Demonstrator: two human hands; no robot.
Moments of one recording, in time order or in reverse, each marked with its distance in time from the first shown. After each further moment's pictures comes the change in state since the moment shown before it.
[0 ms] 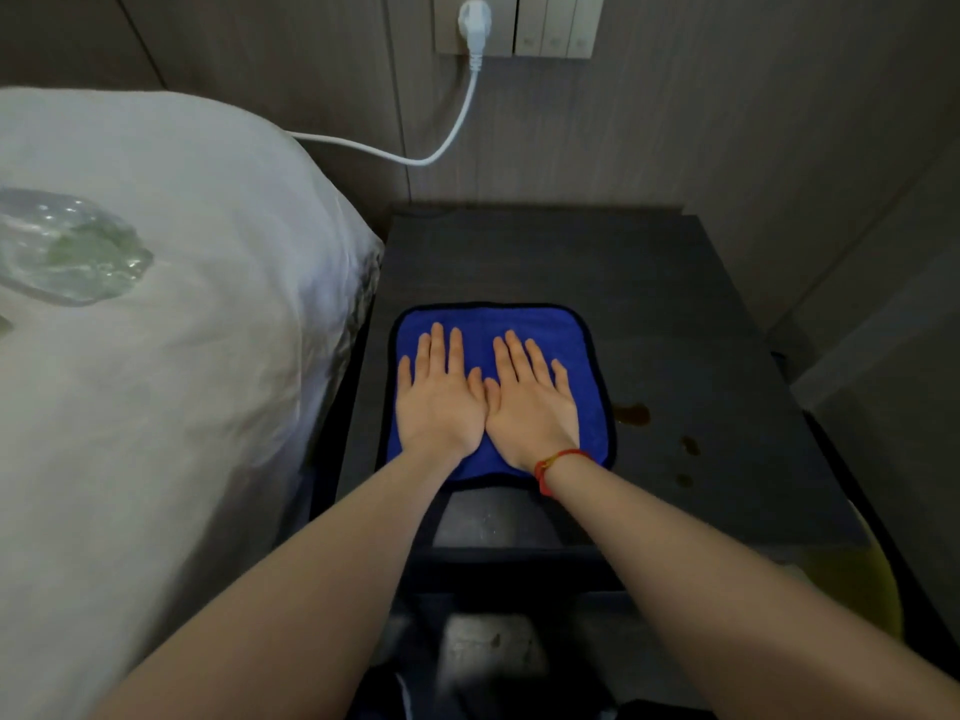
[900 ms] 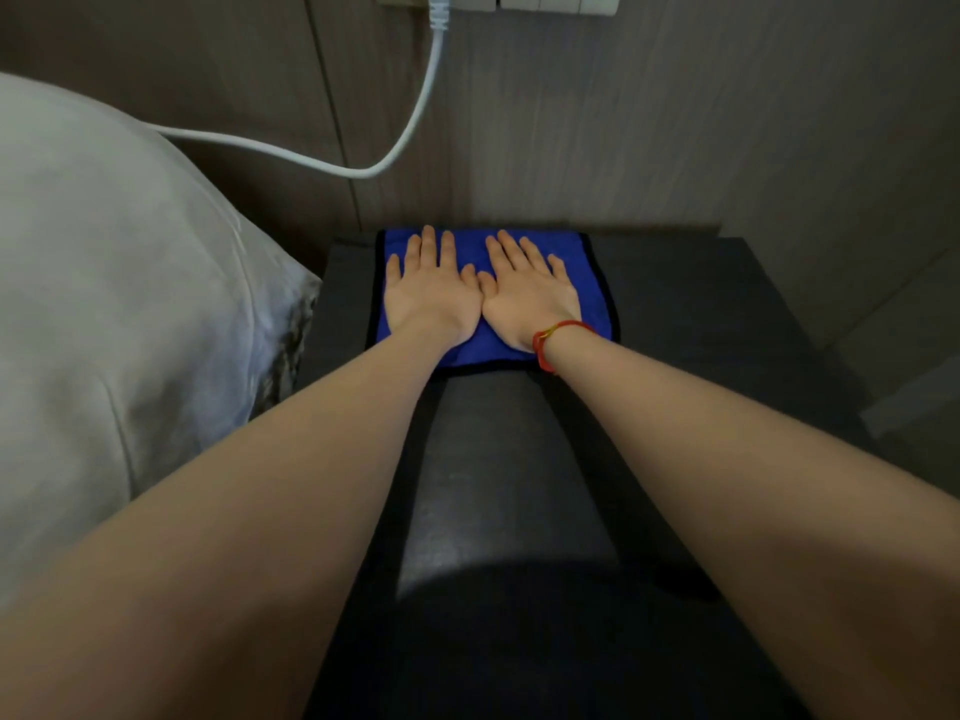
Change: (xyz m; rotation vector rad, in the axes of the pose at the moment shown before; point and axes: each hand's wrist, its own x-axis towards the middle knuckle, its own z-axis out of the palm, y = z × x) left_hand 0.230 0.032 0.008 0.018 -0.021 0.015; right_hand 0.230 0.043 -0.019 -0.022 0.012 -0.013
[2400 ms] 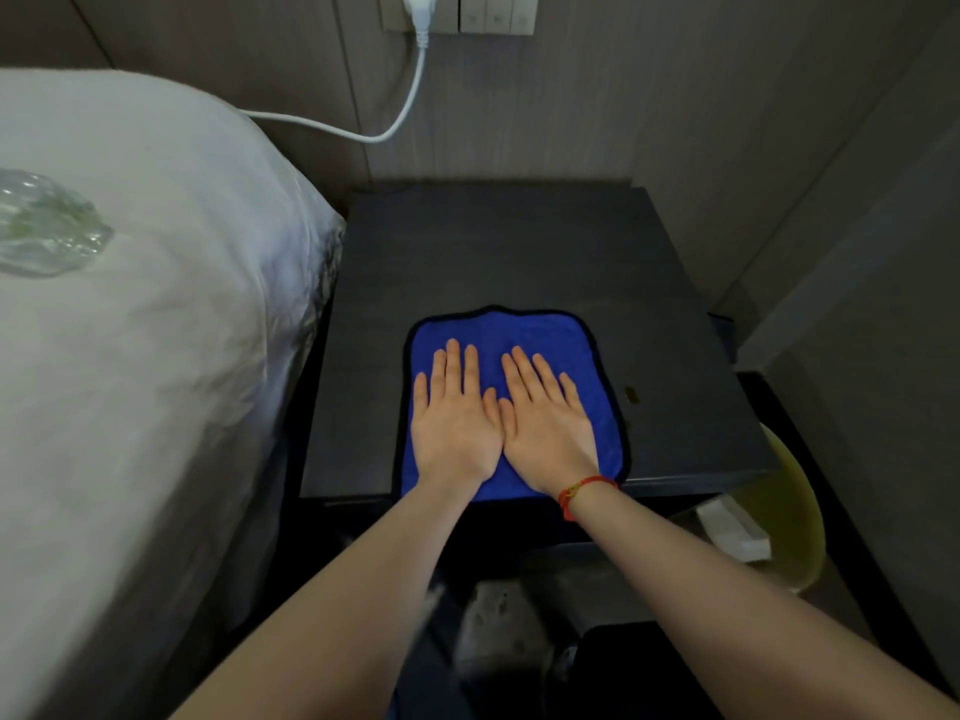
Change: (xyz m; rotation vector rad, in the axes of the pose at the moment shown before) left_hand -0.302 0.019 0.005 -0.033 -0.022 0.062; right_hand -0.308 -0.005 0.005 -0.027 0.005 0.014
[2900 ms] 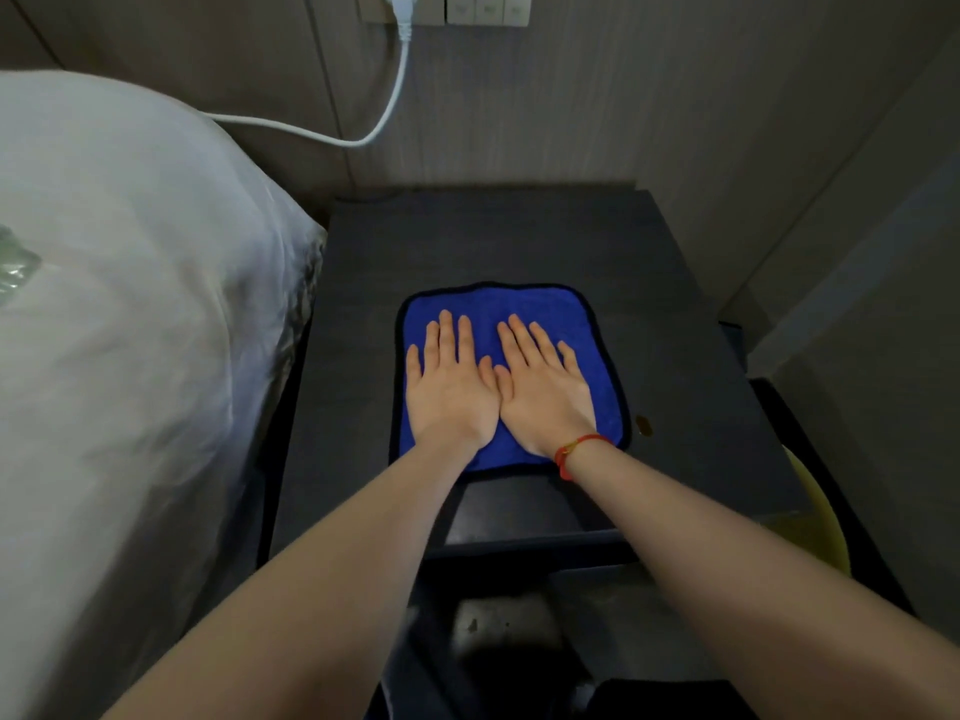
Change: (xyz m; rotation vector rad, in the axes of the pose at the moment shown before) left_hand 0.072 0.006 -0.002 0.005 -0.006 -0.016; right_hand 0.073 0.013 -0.004 0.014 -0.024 0.011
